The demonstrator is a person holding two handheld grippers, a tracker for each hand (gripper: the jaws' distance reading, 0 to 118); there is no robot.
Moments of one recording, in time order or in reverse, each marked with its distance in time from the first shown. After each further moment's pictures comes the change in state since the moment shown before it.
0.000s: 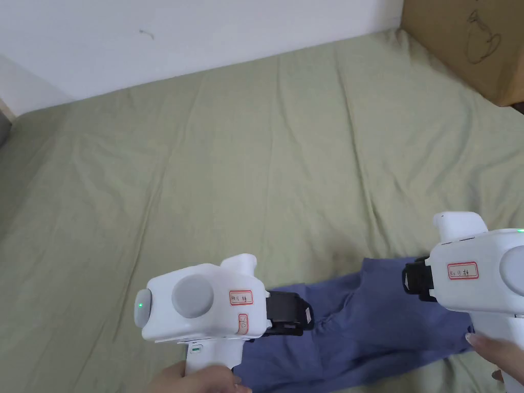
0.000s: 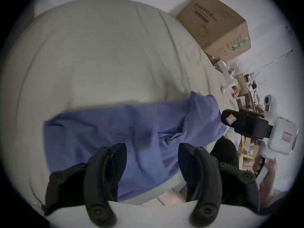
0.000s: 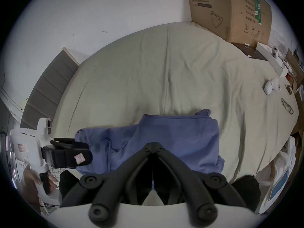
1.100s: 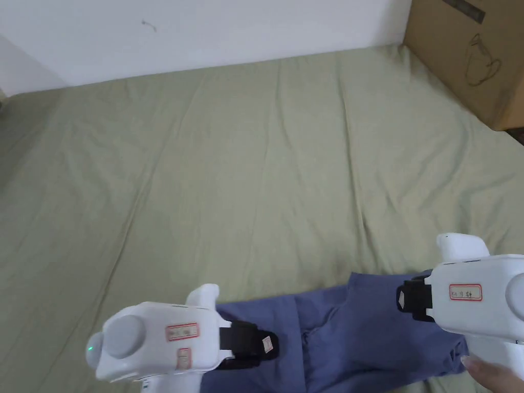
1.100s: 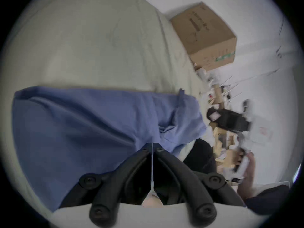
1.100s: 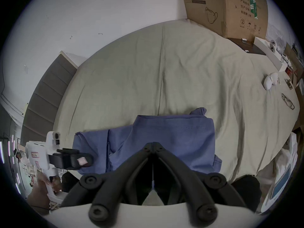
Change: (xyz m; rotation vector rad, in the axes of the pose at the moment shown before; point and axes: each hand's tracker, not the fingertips) left arm -0.067 -0.030 0.008 0.060 -0.334 0.157; right arm 0.011 0.004 -0.002 -0.011 0.011 -0.035
